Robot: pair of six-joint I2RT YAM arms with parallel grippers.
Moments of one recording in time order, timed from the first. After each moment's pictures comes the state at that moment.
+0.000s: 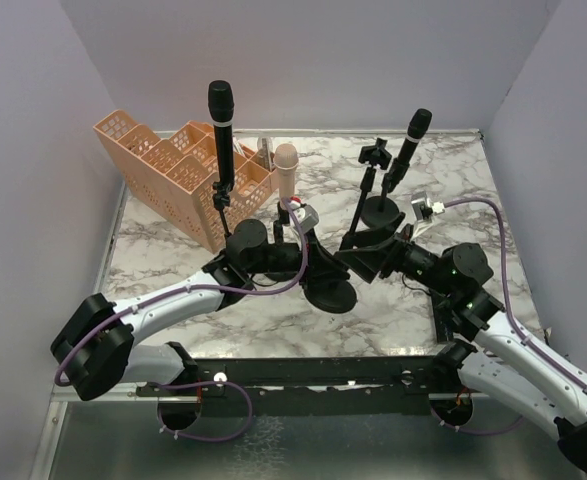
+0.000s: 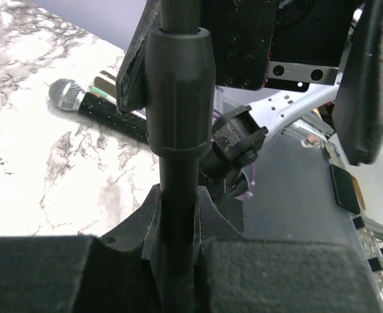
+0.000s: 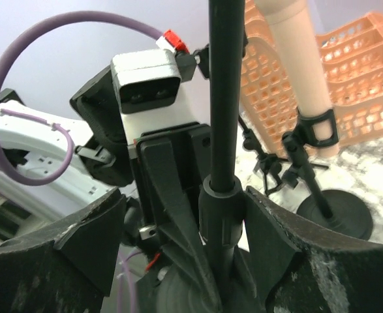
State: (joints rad) left arm -0.83 1.26 0.70 0.59 0.72 -0.51; right arm 0.66 0.72 0.55 0.38 -0.39 0.65
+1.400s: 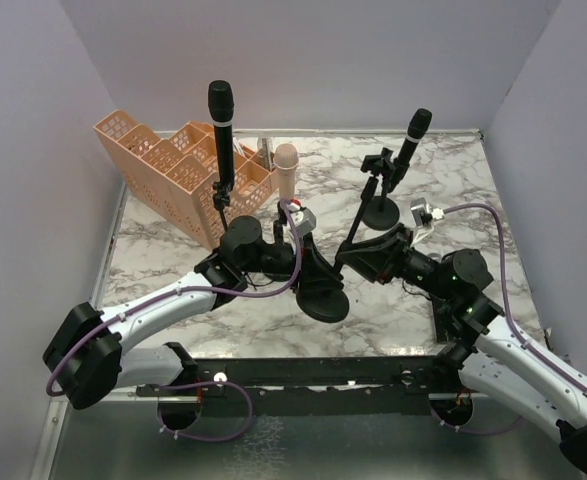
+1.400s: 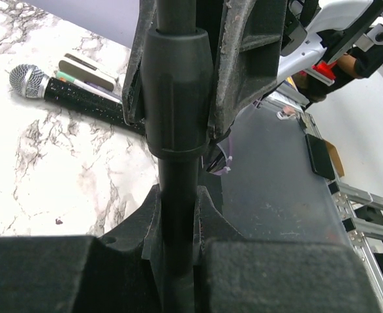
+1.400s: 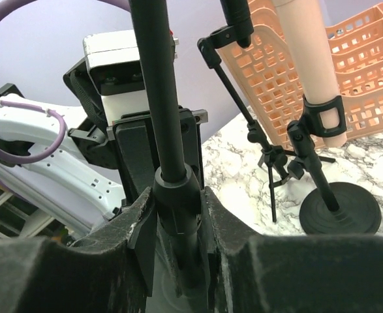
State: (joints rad) left arm -0.82 1.20 0.71 0.49 0.85 -0.48; right arm 0.67 0.68 0.50 0.40 -0.39 0.66
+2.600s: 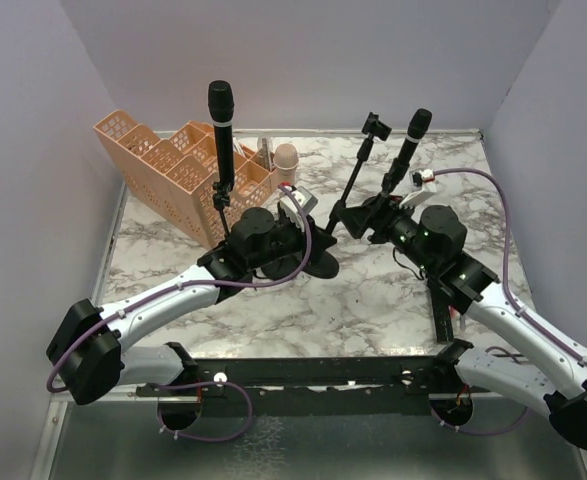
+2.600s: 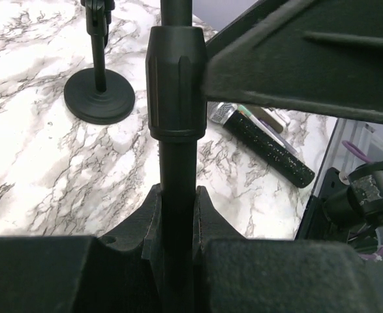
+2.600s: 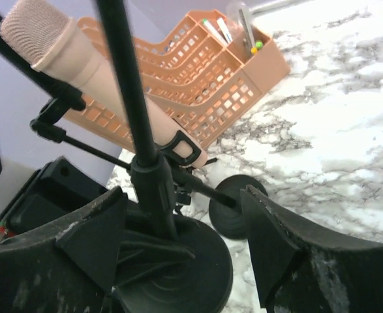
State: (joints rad) left arm -0.83 1.23 0.82 0.26 0.22 -0.28; right arm 0.68 0.95 0.82 -0.01 0.08 0.70
